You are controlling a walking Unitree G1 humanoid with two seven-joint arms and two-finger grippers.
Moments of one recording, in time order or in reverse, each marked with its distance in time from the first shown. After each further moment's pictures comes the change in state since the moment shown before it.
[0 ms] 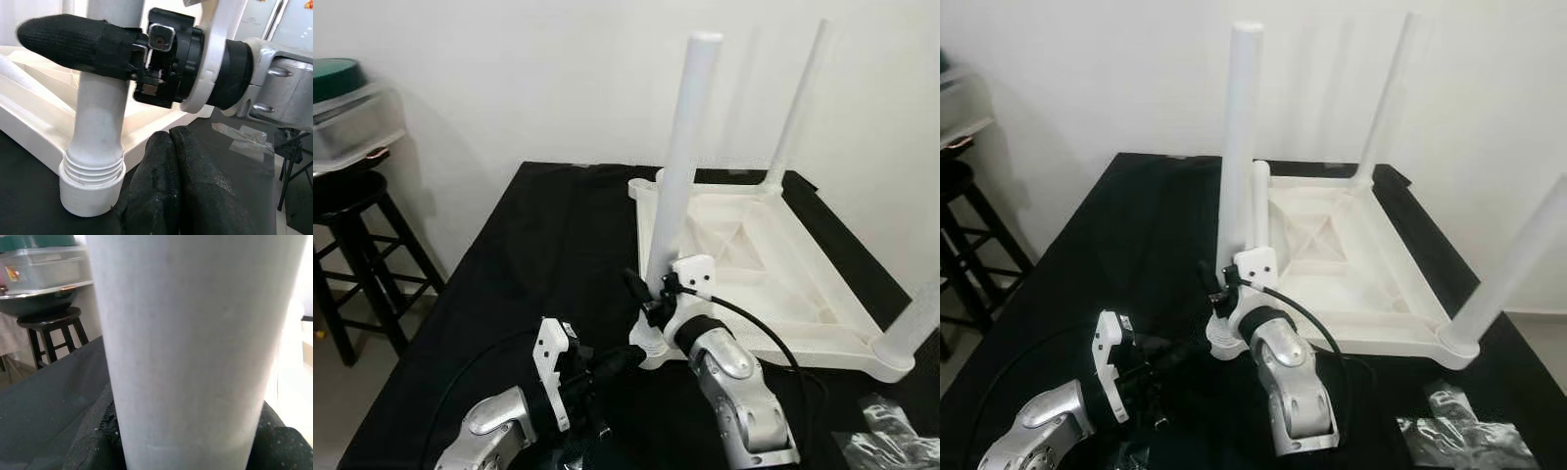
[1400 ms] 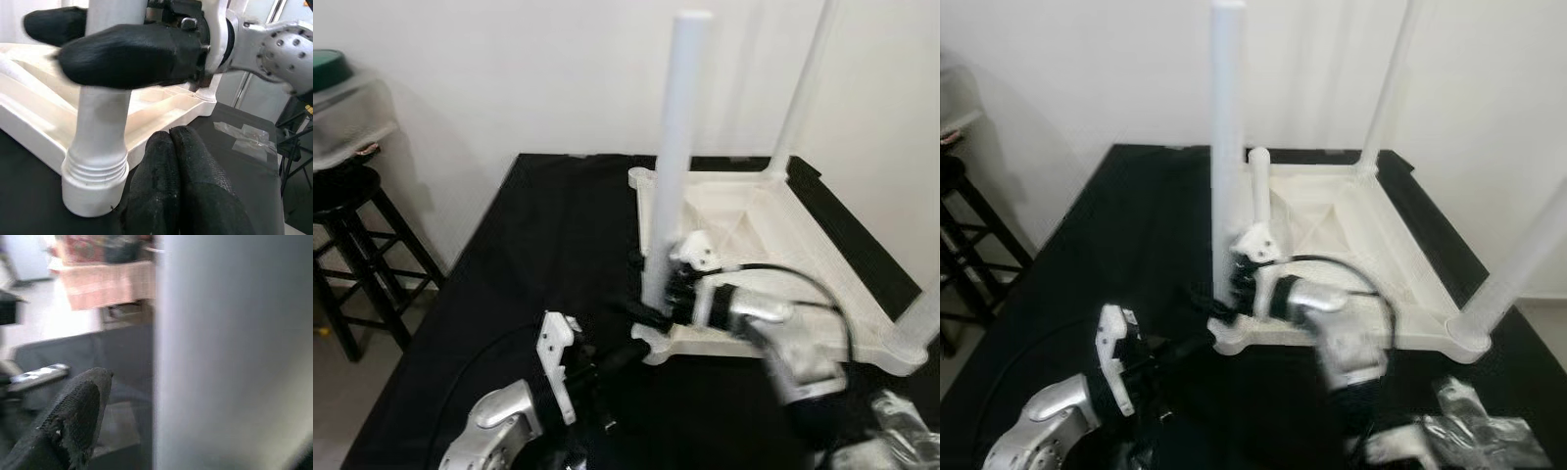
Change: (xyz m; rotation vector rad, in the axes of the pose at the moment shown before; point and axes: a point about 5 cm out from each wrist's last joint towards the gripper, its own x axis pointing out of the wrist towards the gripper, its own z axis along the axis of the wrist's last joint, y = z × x) left arm 0.005 0.001 0.004 0.014 -0.011 -0.015; right arm 0.012 -0.045 0.034 -0.139 0.075 0.749
